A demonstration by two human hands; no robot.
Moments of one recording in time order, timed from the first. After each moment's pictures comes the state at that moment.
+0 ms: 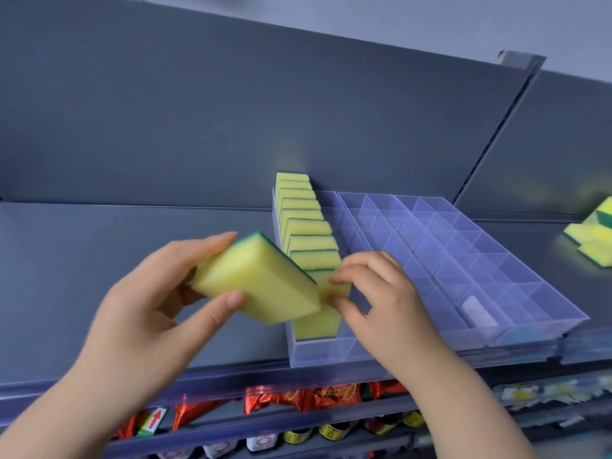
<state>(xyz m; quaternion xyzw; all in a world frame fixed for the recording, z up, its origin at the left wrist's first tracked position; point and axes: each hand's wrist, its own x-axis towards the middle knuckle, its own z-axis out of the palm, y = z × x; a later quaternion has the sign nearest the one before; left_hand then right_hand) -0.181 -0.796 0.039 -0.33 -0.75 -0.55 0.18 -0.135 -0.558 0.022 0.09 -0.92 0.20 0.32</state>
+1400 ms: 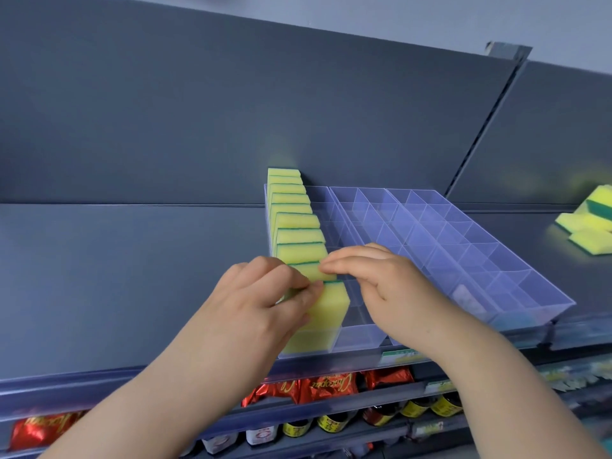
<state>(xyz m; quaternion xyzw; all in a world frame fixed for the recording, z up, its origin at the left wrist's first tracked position) -0.174 -0.743 0.027 -0.51 -0.79 -0.18 0.30 -0.129 -0.536 0.045 0.10 -0.95 0.25 0.13</state>
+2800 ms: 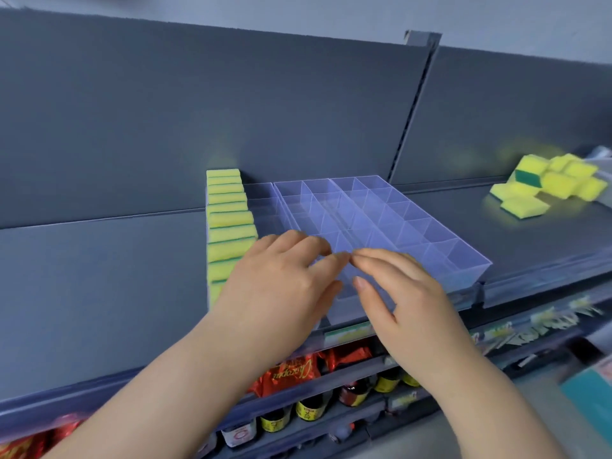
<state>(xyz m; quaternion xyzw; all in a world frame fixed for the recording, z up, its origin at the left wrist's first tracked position) -0.145 -0.652 0.060 -0.54 -0.78 -0.16 0.26 -0.044 -0.504 0.041 -0.05 -0.93 0.18 0.32</state>
